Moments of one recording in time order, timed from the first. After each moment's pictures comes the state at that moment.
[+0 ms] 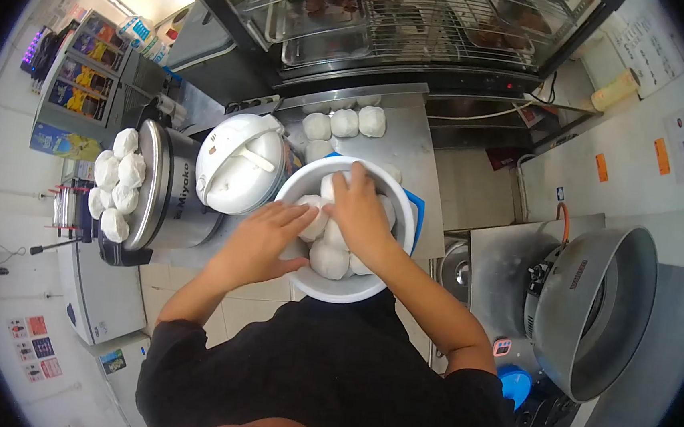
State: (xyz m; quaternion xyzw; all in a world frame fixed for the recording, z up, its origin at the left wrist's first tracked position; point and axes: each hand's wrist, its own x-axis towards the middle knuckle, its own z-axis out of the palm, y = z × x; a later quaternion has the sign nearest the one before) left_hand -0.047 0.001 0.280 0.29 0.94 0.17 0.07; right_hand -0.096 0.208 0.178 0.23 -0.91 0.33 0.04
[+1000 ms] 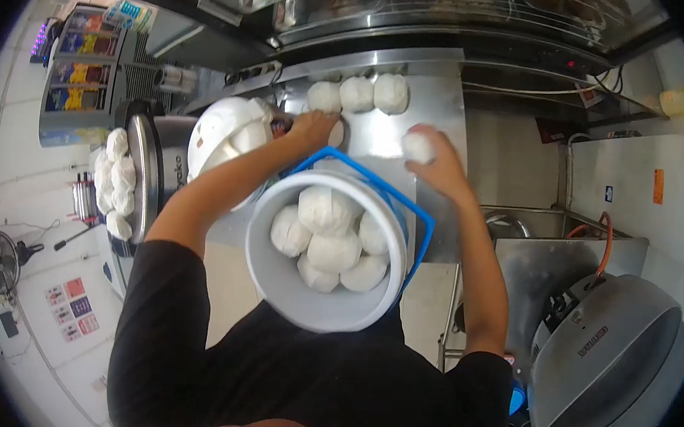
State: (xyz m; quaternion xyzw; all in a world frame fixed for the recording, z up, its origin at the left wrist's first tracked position) left_hand -0.285 -0.014 -0.021 0.13 0.95 -0.07 0.26; right_hand -0.237 0.335 0.006 0.12 -0.78 0.60 -0.16
